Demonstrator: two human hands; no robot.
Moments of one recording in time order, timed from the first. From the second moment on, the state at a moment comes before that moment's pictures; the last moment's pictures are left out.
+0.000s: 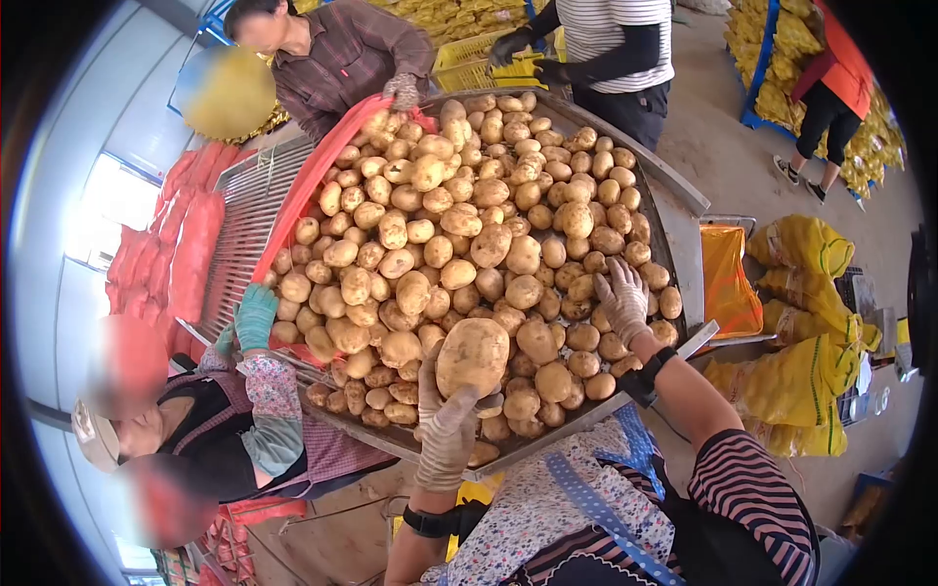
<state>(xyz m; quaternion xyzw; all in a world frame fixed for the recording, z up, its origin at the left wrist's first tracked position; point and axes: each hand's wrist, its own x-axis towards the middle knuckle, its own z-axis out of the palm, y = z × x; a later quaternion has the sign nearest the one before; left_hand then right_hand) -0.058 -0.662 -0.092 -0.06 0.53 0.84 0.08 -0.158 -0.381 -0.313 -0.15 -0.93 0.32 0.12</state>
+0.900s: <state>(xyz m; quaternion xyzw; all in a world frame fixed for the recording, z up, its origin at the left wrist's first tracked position) -0.052 -0.684 -0.064 -0.15 0.61 0.78 0.01 -0.283 -0.474 -0.220 0.11 -0.93 0.35 0.01</state>
